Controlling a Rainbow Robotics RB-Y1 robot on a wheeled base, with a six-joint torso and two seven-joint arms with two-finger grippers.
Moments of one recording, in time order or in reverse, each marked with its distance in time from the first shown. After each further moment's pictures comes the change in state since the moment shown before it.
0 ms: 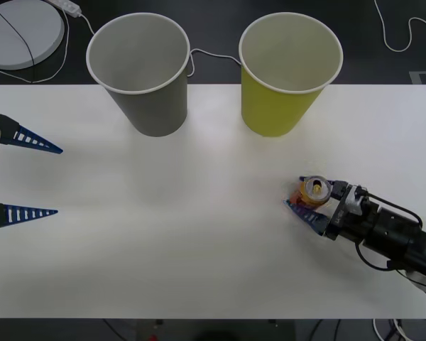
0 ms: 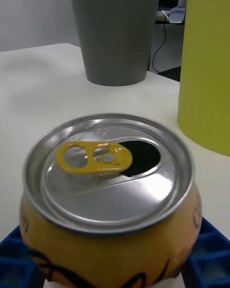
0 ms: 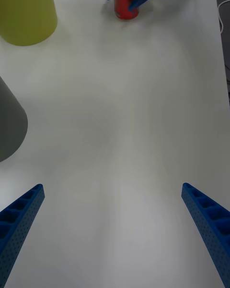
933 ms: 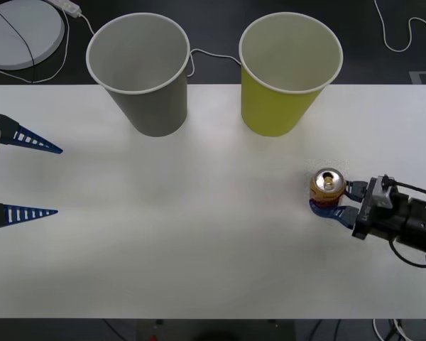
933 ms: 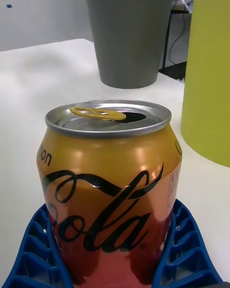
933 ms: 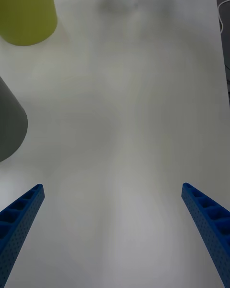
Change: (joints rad) right arm 0.146 -0.085 -0.123 -0.388 0.214 -0.030 -0.342; left arm 0.000 0.000 0.000 0.000 0.000 0.000 0.000
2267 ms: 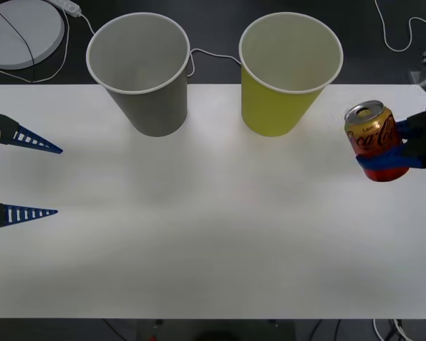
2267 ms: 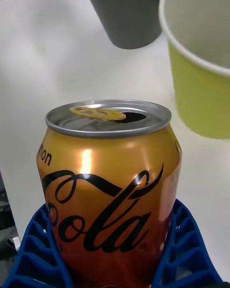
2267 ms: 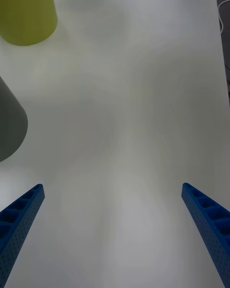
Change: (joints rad) right arm -0.179 -0.310 -0.194 -0.666 0.394 -0.363 -1.271; left arm 0.000 0.000 0.000 0.000 0.000 0.000 0.000
